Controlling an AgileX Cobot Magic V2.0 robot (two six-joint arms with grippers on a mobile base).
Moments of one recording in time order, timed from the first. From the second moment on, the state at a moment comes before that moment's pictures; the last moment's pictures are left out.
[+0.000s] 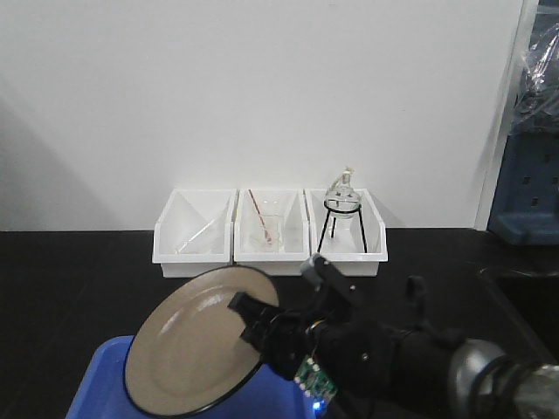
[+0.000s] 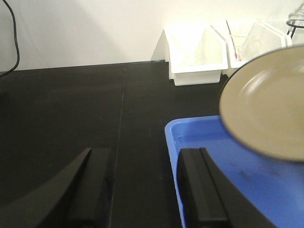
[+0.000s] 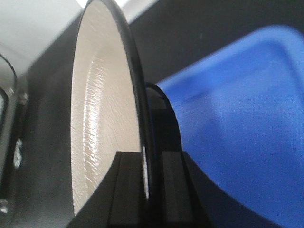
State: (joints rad) left arm 0.00 0.50 -0.36 -0.03 0.18 0.12; right arm 0.62 1.87 -1.24 0.63 0.02 0.34
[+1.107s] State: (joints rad) left arm 0.00 0.50 -0.36 -0.03 0.18 0.12; right arm 0.65 2.06 -1.26 0.53 0.10 0.24
